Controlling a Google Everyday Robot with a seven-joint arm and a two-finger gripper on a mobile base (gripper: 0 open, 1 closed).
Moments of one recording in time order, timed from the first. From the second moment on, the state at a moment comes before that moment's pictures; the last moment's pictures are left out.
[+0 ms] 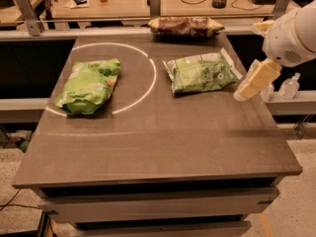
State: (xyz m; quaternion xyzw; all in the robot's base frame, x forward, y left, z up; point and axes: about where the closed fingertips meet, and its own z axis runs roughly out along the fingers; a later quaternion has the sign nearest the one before) arm 0.561 -0.218 0.941 -0.56 0.75 -0.02 0.35
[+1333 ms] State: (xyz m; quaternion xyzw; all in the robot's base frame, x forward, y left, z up) arm 0.608 -0.183 0.907 -0.59 0.73 0.05 0.32
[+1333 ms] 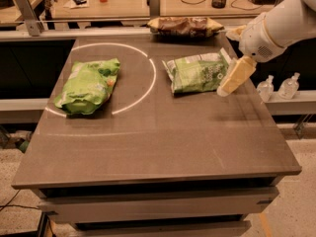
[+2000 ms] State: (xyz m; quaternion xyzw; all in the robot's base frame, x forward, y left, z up) arm 0.632 -0.178 0.884 -0.60 0.72 0.04 0.35
